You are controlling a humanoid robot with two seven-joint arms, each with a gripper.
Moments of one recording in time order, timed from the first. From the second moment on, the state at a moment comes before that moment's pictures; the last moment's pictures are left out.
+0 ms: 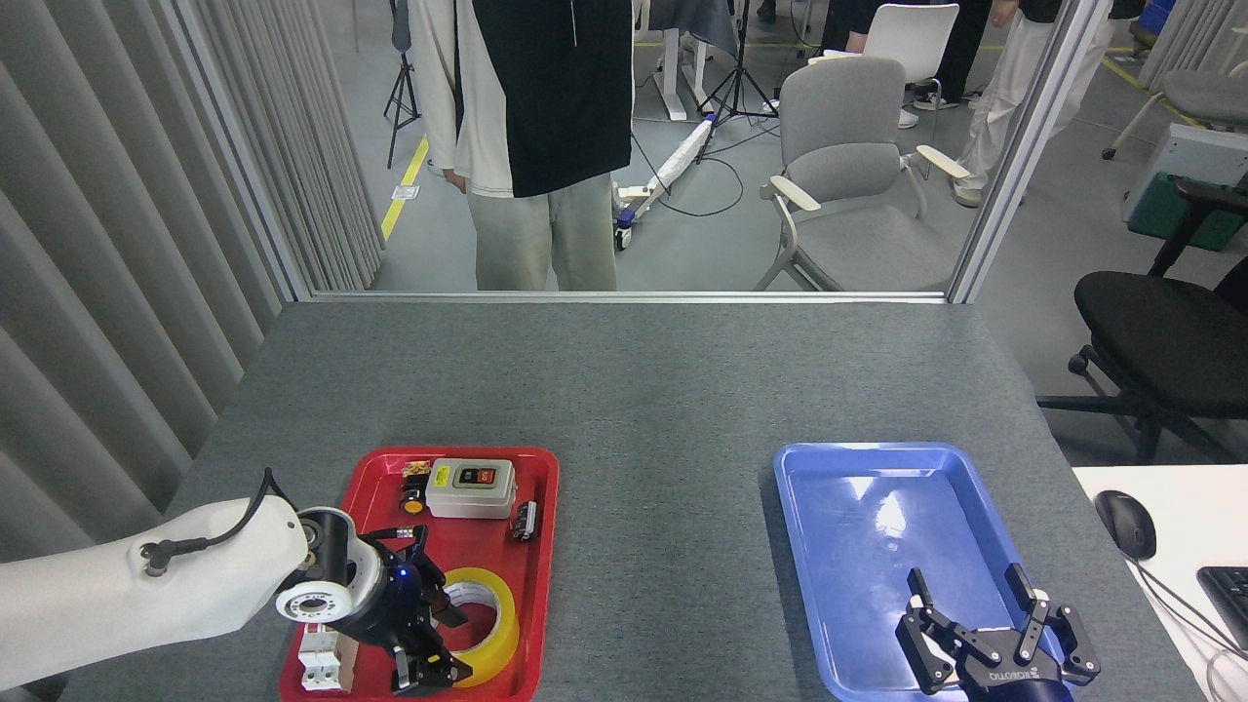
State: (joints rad) left arm -1.16 0.68 -1.80 -1.40 -0.52 -0.45 -0.55; right arm 0.21 -0.23 -0.02 -1.69 1.31 -0.02 -0.06
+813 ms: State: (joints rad) left arm -1.05 0.60 -1.71 -1.36 -0.51 -0.29 -0.63; right arm 0.21 -0.23 -0.02 -1.65 1.30 -0.01 -0.06
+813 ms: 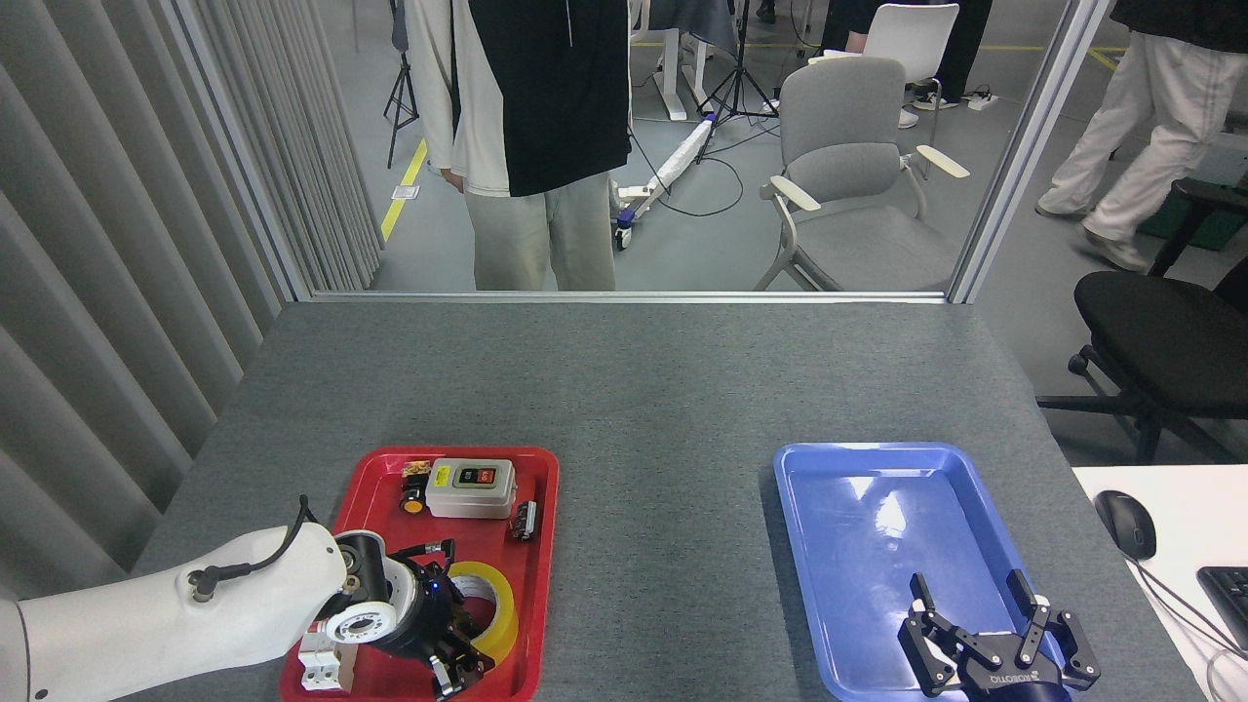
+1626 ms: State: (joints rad) left arm -1.04 0.63 -1.57 -1.36 -0.46 -0.30 -0.62; right arm 0.20 -0.23 -0.02 -1.64 1.29 -0.03 -0.07
